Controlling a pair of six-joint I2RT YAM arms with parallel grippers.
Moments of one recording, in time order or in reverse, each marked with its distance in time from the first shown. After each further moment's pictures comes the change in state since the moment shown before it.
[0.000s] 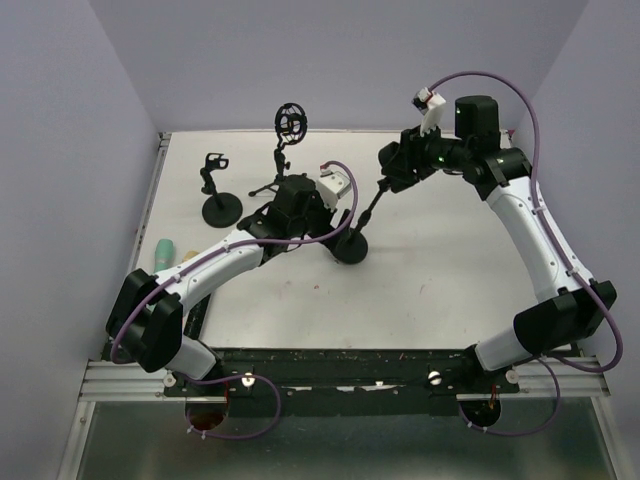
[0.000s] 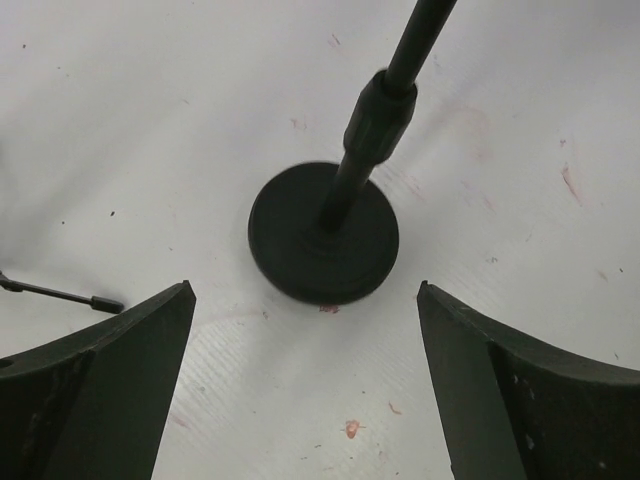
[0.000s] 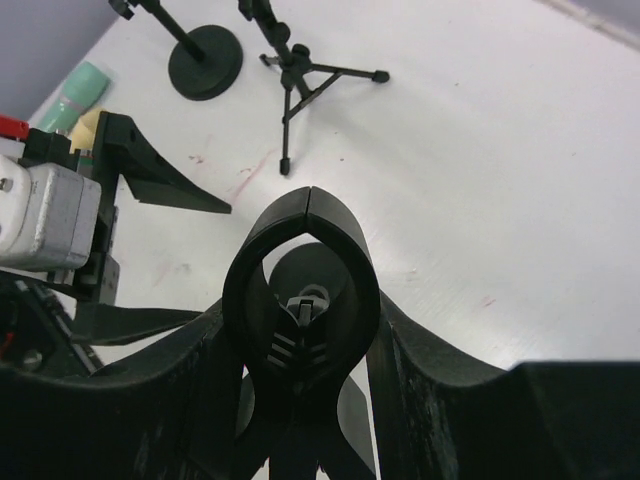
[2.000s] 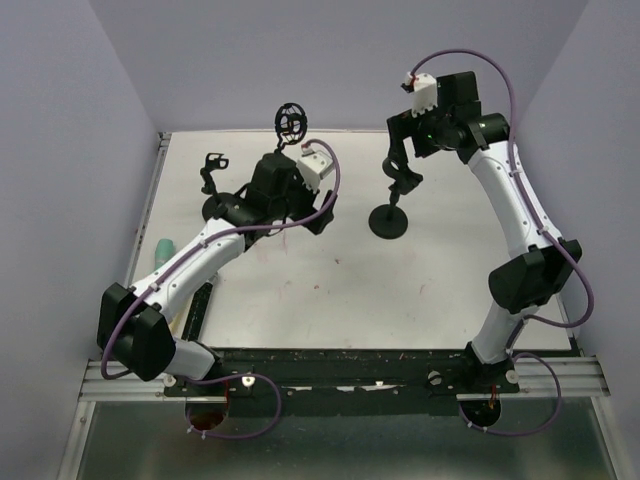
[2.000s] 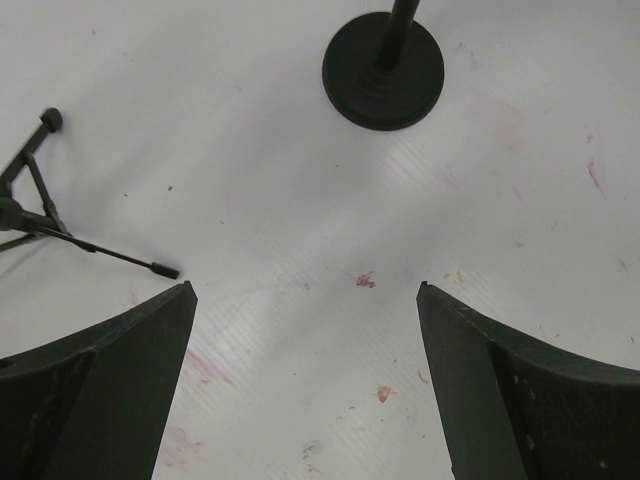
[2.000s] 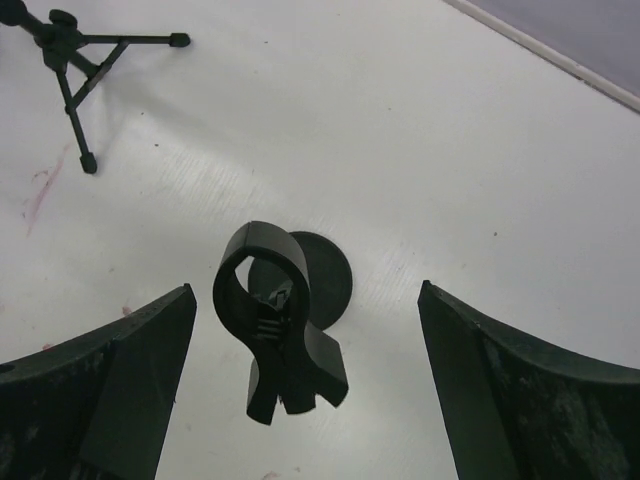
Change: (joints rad) left arm 0.100 -0.069 0.092 -0.161 0.034 0.069; right arm -0.006 0.307 0.384 -0.237 0.336 -0.217
